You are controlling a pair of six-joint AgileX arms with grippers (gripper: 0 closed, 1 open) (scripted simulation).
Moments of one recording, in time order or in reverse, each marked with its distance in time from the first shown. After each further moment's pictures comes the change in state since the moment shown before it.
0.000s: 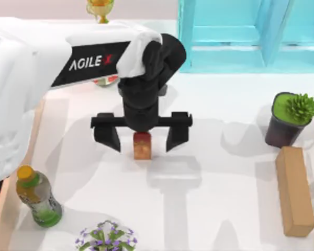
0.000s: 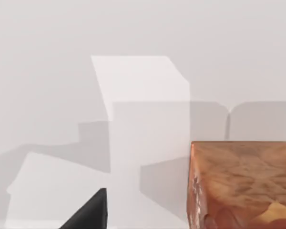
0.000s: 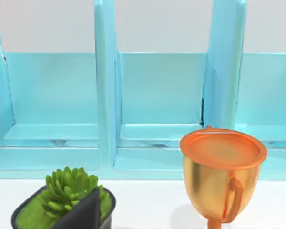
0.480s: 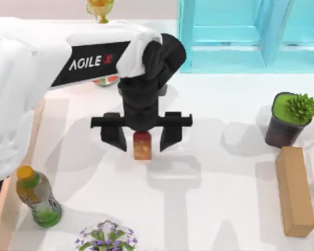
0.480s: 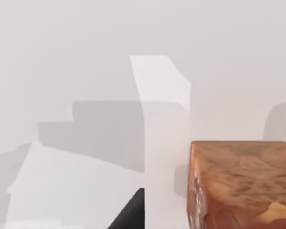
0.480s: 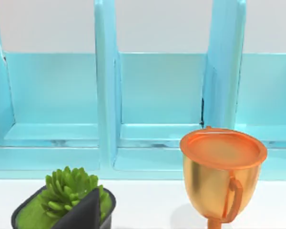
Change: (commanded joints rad) left arm 0.000 0.000 0.000 0.000 0.000 0.000; right arm 0.000 0.000 0.000 0.000 0.000 0.000
